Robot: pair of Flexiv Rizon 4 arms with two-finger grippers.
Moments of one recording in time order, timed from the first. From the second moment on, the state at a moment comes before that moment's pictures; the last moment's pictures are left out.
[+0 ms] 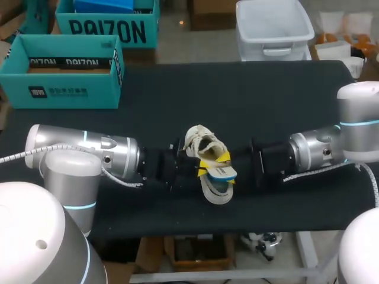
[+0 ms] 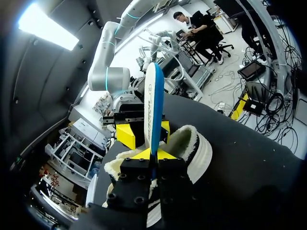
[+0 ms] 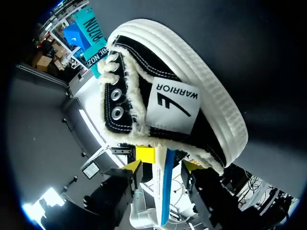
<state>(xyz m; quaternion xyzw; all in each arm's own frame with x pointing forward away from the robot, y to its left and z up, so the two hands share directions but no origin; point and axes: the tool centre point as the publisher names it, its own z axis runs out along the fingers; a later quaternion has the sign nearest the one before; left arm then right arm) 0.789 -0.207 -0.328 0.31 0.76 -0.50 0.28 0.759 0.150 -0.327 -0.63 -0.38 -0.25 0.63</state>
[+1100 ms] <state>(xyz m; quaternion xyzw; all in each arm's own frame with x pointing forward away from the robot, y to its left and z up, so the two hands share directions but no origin) 0.771 -0.208 -0.316 0.32 0.74 -0.52 0.29 0.746 0.150 -0.313 -0.65 -0.38 -0.26 0.60</state>
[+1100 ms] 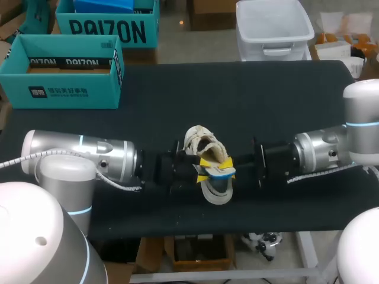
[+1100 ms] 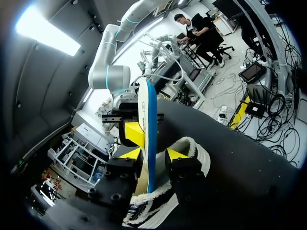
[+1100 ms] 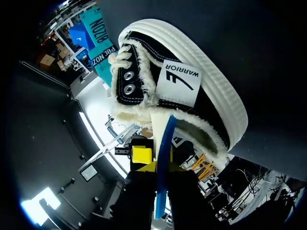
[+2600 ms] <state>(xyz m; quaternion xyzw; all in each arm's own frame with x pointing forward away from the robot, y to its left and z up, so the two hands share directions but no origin) 0.781 -0.207 -0.330 0.31 0.75 -0.51 0.28 0.742 0.147 -0.312 -0.65 -0.39 -0.26 0.60</state>
